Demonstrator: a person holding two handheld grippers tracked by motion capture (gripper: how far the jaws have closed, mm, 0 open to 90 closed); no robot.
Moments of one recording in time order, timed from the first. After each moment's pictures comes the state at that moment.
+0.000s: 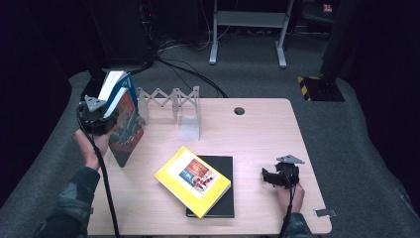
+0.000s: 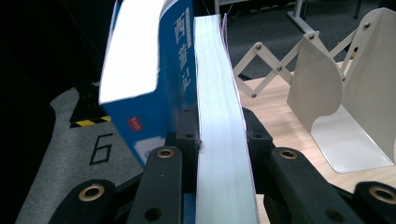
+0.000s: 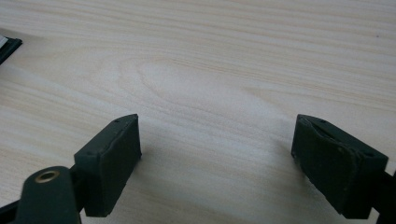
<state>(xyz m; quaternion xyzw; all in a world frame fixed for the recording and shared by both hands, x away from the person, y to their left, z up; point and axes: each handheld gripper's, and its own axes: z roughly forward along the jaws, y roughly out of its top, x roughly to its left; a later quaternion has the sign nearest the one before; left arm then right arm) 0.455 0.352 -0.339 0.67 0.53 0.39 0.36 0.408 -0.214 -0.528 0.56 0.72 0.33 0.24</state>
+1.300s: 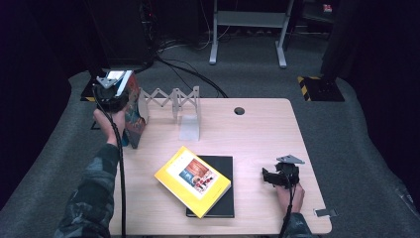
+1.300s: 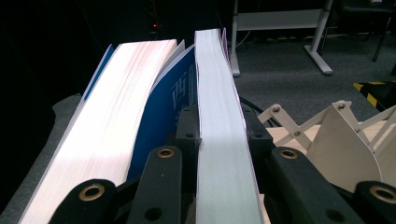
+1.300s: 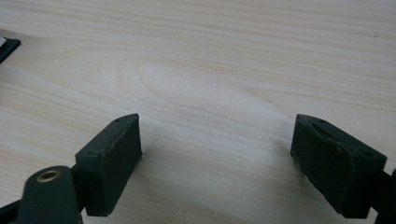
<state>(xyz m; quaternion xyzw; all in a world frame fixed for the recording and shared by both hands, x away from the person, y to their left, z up) 0.533 0.335 -0.337 0.60 0.57 0.41 0.39 0.408 -0.214 -0.528 0.56 0.72 0.33 0.24</state>
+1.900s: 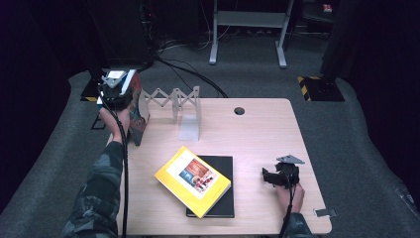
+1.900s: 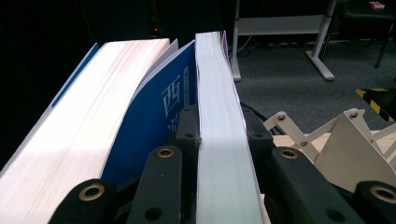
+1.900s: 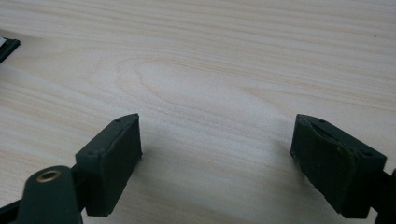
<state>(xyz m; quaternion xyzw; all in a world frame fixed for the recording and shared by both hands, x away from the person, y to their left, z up) 0.549 0.331 -0.351 0.60 0.56 0.41 0.38 0.408 -0.214 -0.528 0.56 0.72 0.33 0.24</state>
